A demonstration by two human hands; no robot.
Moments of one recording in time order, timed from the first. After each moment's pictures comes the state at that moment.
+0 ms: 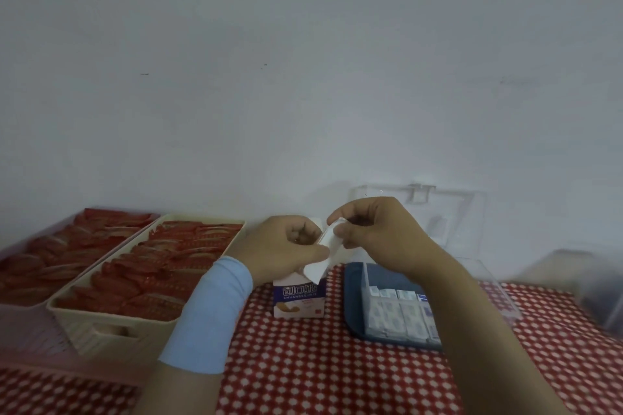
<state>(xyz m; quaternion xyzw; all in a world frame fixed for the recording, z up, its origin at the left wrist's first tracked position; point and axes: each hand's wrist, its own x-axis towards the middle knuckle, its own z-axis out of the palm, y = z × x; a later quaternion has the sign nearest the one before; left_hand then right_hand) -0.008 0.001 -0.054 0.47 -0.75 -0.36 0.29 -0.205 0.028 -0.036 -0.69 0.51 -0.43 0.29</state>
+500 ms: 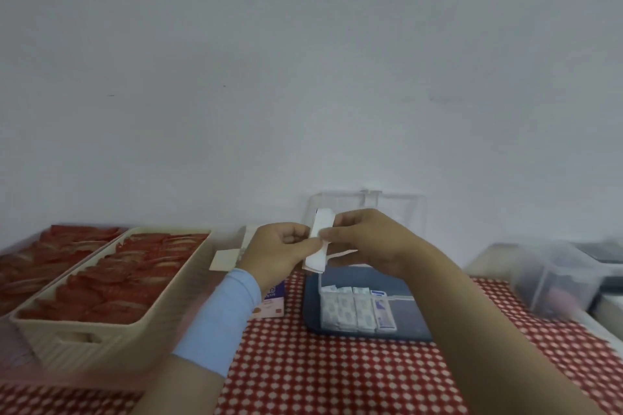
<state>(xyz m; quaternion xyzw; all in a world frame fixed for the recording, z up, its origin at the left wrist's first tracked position) -0.077 0.030 -0.057 0.43 -0.66 -0.44 0.44 -0.254 0.058 -0.019 -0.57 0.51 -0.41 0.50</state>
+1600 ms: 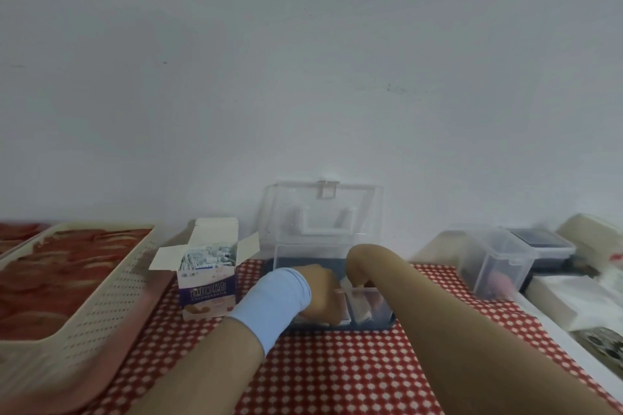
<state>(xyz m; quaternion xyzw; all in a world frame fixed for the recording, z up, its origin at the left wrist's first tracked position) -0.191 0.015 -0.104 0.38 -0.91 -0.12 -0.12 -0.310 0.018 -0.075 -0.57 0.78 0.21 0.13</state>
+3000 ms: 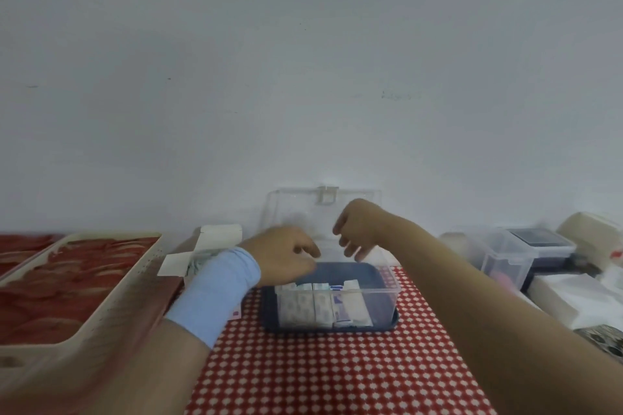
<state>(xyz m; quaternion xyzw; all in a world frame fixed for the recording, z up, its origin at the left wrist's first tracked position) -0.126 0.015 -0.041 0.40 -0.89 -0.18 0.11 -0.311 0.026 -0.016 -0.60 0.75 -0.14 0.25</state>
